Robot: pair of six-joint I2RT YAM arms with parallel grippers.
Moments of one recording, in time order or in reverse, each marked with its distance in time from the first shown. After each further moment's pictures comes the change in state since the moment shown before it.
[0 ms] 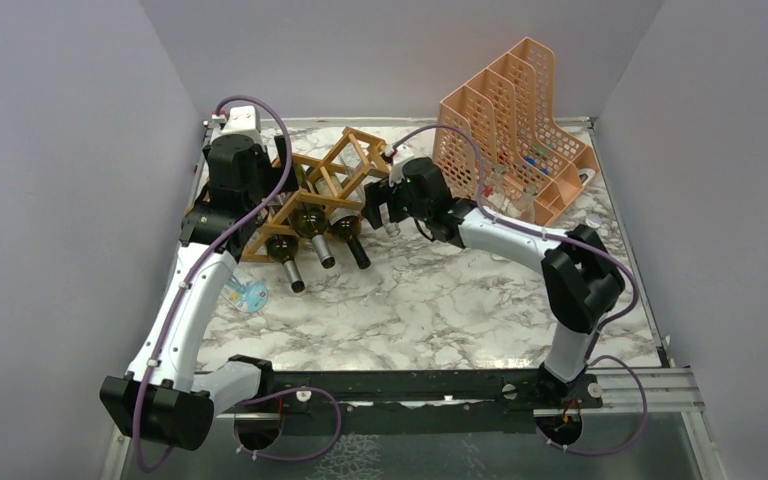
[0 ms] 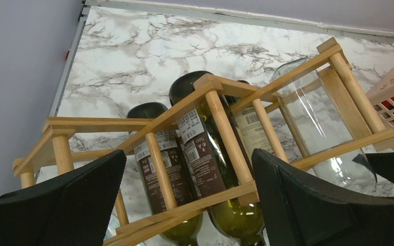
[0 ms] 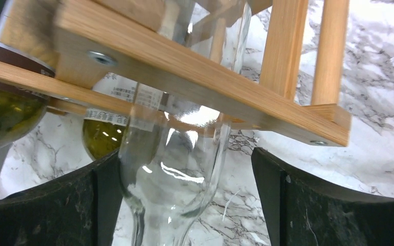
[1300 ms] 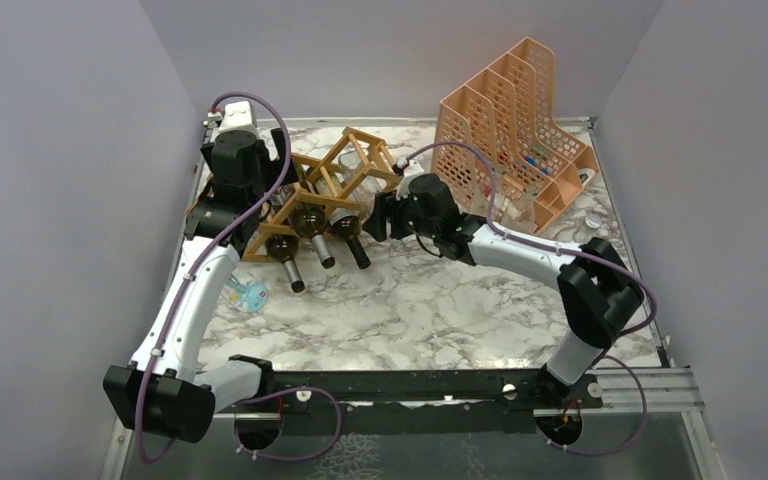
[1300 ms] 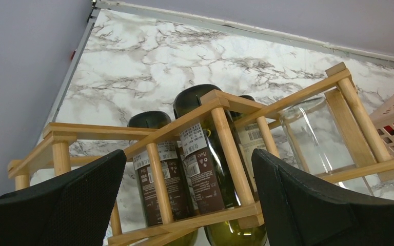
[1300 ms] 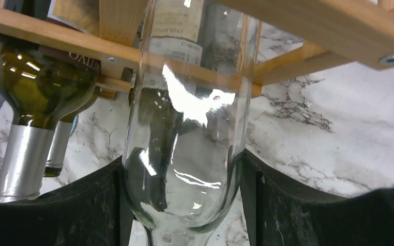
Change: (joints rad) left arm -0.001 0.032 0.000 0.050 -0.060 -0.051; right arm 0.032 -0.121 -0.153 0.047 -0.045 0.222
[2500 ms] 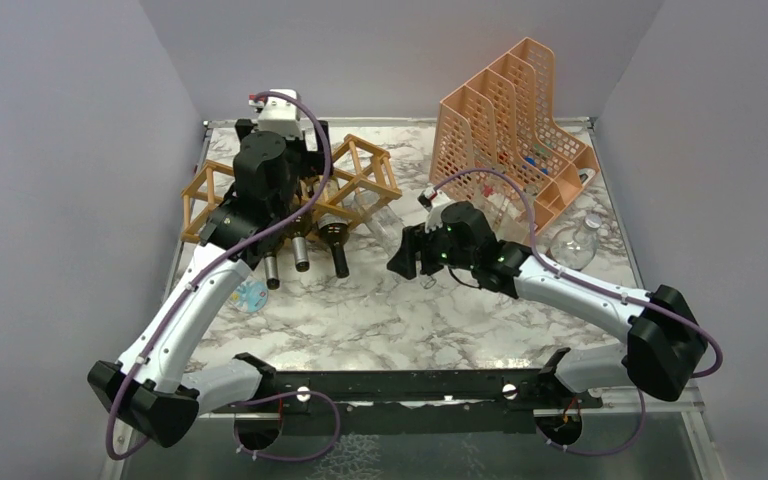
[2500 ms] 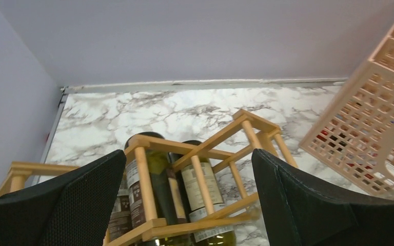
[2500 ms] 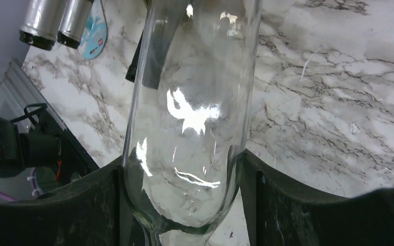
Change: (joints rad) left arm -0.310 -0.019 0.067 0.171 -0.109 0.172; right arm 0.032 -0.365 -0.259 -0.208 -0.104 0.043
